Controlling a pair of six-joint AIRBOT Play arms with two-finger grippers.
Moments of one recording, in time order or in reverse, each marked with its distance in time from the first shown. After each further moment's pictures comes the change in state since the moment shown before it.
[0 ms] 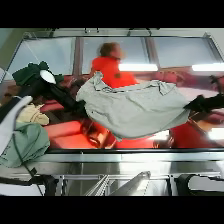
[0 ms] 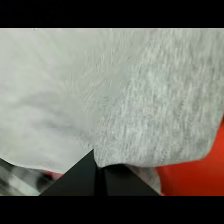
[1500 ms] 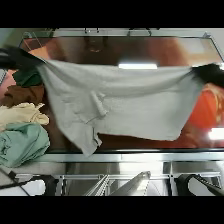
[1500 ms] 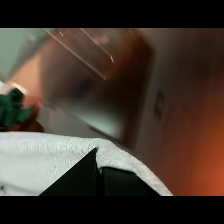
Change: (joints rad) left arm 0.425 0.091 0.286 -0.352 0.032 0.226; right arm 0.164 0.316 -0.169 0.463 -0.441 -0.152
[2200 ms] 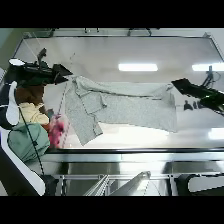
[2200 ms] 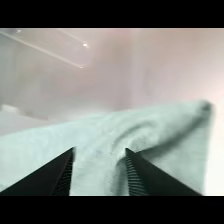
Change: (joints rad) left arm -0.059 -0.660 0.448 0.009 0.101 -0.116; right arm -0.010 -0.491 0.076 0.227 -0.166 -0.297
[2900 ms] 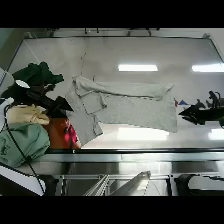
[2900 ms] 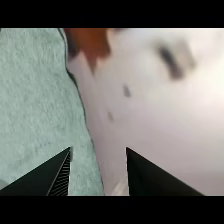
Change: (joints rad) left arm -0.032 0.331 -0.743 0.332 -0.089 -0.093; right arm -0.174 0.119 -0.184 -0.726 0.277 0.470
